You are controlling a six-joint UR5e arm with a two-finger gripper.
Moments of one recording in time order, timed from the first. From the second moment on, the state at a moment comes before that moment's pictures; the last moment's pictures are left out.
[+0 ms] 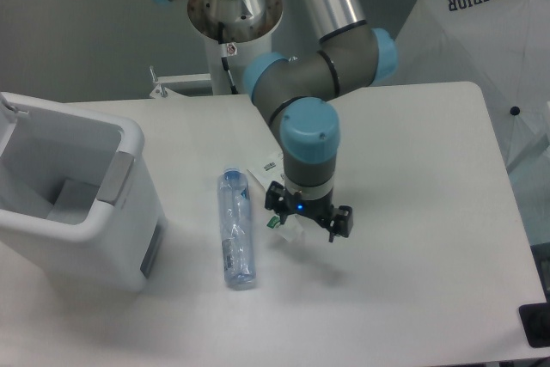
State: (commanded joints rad) arm 2.40 -1.99 -1.70 -0.92 1.58 0.81
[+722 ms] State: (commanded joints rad) arm 2.39 -2.03 -1.73 -0.91 1.59 0.74
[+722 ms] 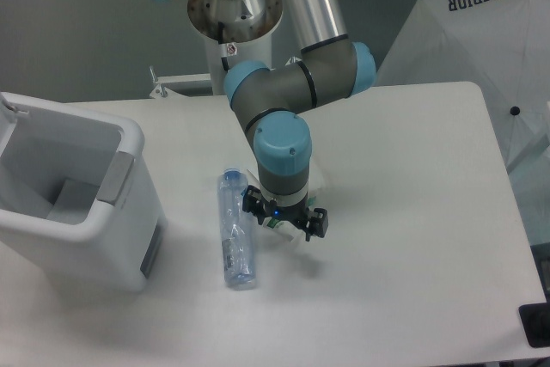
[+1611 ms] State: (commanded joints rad) arm 2.40 -2.05 -1.72 -0.91 1.68 0.74
